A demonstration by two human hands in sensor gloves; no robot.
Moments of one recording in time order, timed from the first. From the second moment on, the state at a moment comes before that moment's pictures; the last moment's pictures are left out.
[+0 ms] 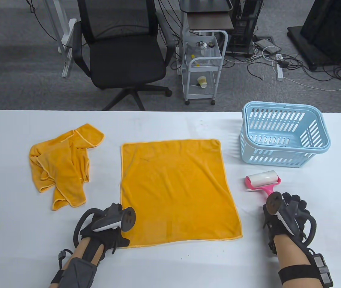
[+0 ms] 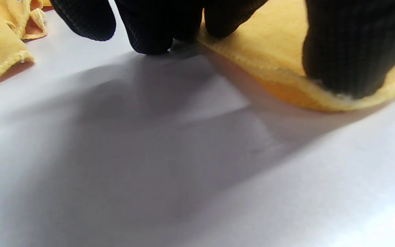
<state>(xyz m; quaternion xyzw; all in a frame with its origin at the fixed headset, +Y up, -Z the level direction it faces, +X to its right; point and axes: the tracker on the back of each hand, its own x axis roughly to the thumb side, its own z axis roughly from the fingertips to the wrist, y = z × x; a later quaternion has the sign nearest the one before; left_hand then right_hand) -0.191 -0.789 -0.260 -0.27 -0.15 -0.11 0.94 0.319 -0.786 -0.289 0.21 -0.02 -0.98 0.06</state>
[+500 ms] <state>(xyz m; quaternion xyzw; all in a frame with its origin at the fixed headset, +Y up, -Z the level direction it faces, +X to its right) -0.191 -0.790 -0.260 -0.27 -0.16 -0.11 0.94 0.306 -0.749 -0.296 0.16 -0.01 -0.98 -0.10</state>
